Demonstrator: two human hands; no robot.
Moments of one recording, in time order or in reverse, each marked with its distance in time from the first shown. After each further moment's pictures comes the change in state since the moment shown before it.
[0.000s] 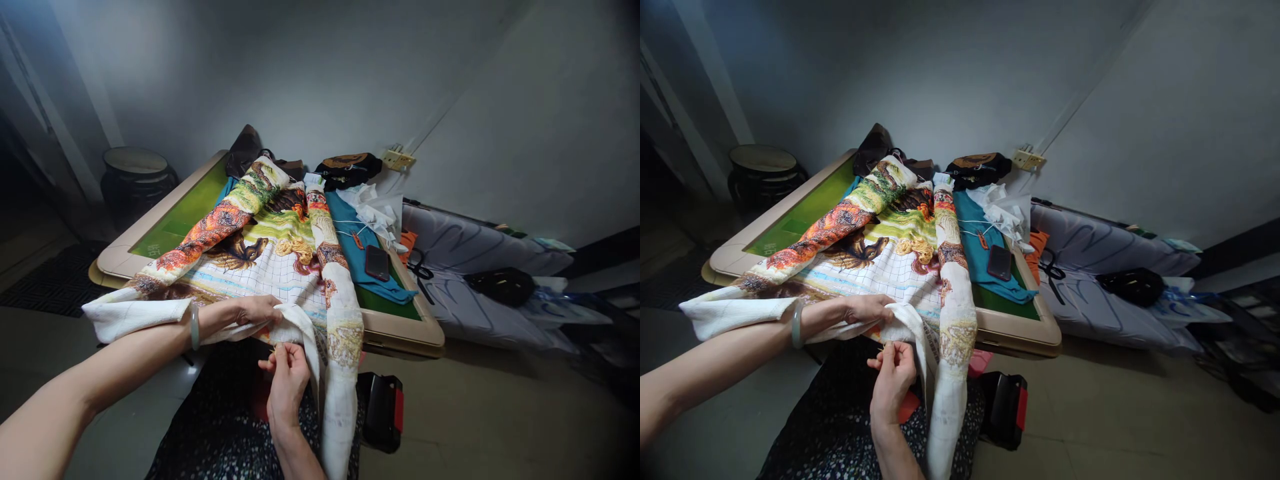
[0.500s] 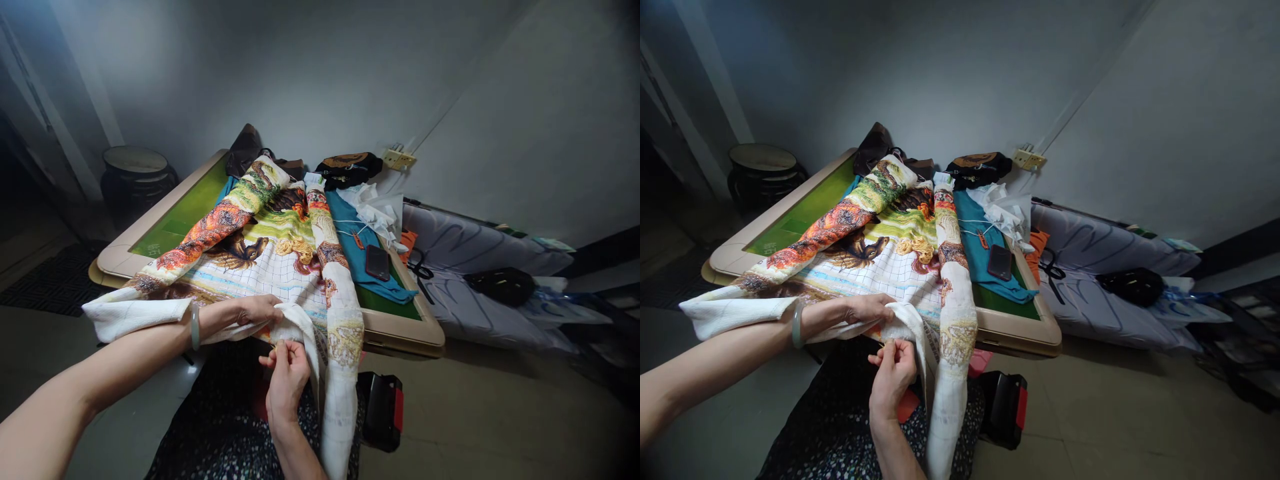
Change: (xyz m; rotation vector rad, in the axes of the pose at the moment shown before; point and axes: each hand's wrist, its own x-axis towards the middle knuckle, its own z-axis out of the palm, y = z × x) left_hand 0.000 0.000 0.002 -0.010 0.035 0.014; right_hand 0.002 0.002 0.004 -0.031 0.026 -0.043
